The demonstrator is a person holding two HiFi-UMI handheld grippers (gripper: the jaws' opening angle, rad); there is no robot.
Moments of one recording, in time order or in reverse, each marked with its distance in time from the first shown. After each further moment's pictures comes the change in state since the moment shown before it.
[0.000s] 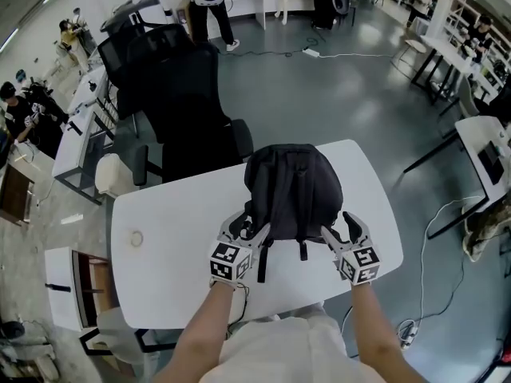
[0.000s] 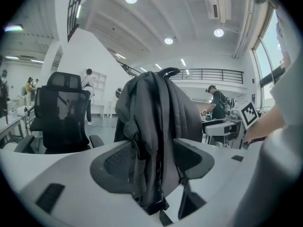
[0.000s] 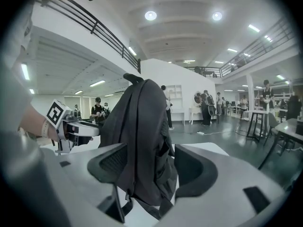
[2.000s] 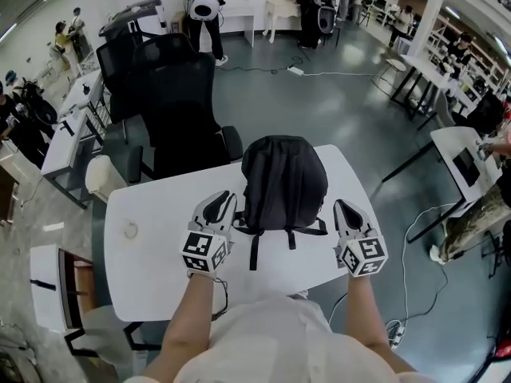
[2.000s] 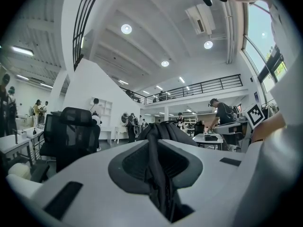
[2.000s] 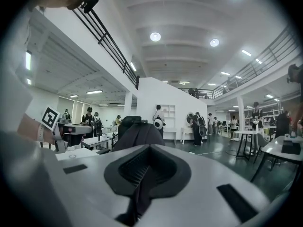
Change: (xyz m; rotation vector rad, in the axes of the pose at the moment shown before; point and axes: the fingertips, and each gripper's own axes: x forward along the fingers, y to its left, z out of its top) left arm -0.104 0.006 0.104 0.099 -0.279 0.099; right arm -0.083 0.024 0.105 -0.071 -0.212 -0.123
